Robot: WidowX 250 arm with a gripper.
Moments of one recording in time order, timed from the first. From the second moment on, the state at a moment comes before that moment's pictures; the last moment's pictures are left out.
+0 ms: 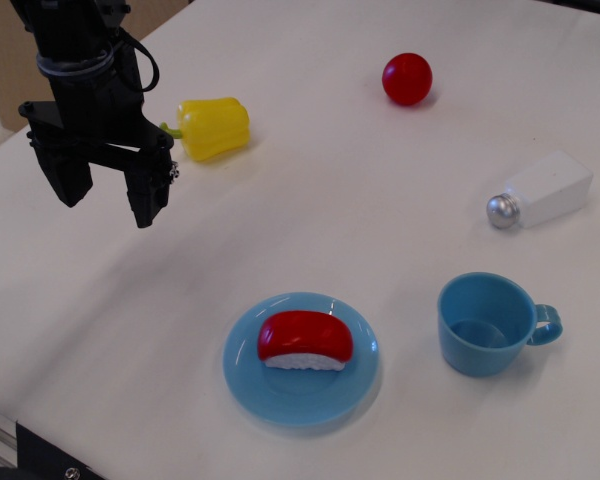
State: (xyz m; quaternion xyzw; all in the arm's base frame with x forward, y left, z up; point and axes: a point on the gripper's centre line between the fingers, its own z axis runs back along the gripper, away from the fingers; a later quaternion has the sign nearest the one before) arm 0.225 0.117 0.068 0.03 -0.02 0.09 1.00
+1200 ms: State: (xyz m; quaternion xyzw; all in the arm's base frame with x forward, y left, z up) arm 0.223 0.030 0.074 0.00 0.01 -0.40 0.91
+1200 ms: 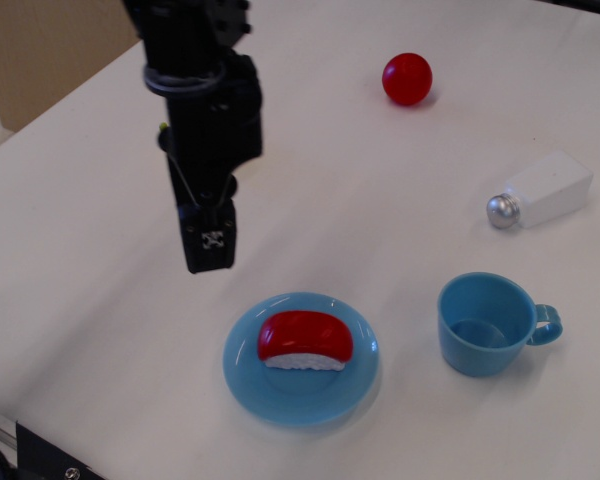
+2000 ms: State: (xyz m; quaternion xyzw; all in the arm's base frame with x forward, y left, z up) arm 0.196 -0.023 0.040 0.01 -0.01 -0.49 0.87
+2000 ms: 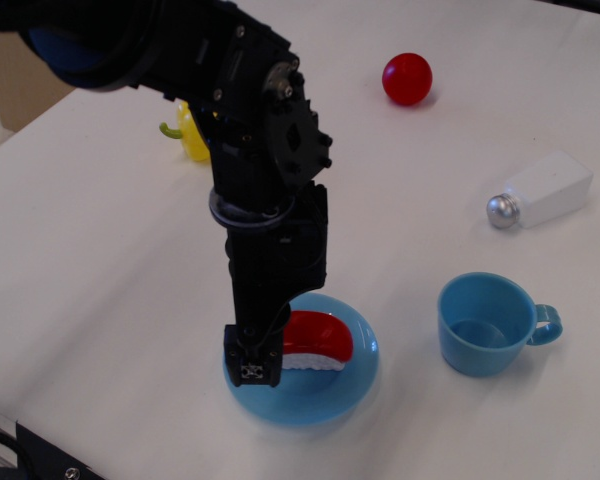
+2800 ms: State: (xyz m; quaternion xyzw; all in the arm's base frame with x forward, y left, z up) arm 0.212 -0.030 0.019 0.00 -0.02 -0.44 0.90
